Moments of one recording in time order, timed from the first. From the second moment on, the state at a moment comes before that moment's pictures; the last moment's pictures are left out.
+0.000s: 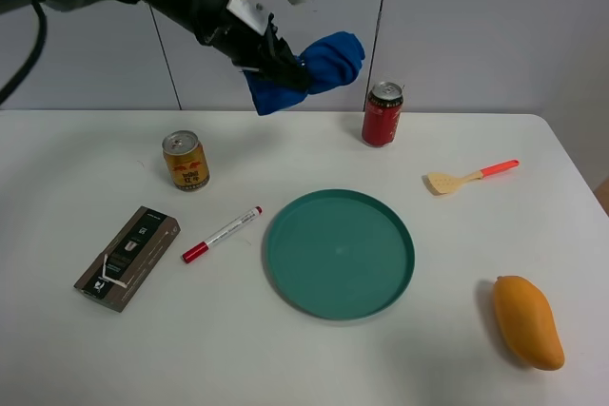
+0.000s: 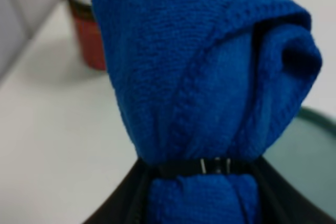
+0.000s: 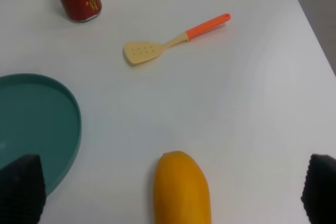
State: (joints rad) left arm -0.37 2.04 -1.84 -0.79 1.01 0.98; right arm -0.03 0.00 -0.50 0.00 1.06 0.07
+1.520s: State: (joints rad) left arm -1.12 1.97 -1.46 -0.34 0.19 0.20; right arm -0.03 0.00 -0.50 0.00 1.06 0.07
